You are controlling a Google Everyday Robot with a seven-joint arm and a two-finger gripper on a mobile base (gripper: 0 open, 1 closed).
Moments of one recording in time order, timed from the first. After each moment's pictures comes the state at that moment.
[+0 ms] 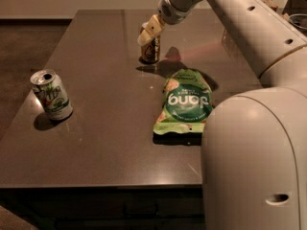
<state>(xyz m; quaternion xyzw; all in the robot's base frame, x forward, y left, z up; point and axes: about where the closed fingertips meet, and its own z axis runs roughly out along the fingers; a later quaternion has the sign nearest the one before) 0.787 -0.049 0.926 -0.38 0.87 0.07 0.32</state>
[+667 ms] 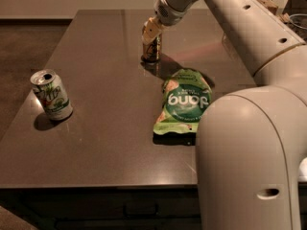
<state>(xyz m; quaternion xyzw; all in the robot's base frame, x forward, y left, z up) 0.776 -0.037 0.922 -0.39 0.87 0.09 0.30</state>
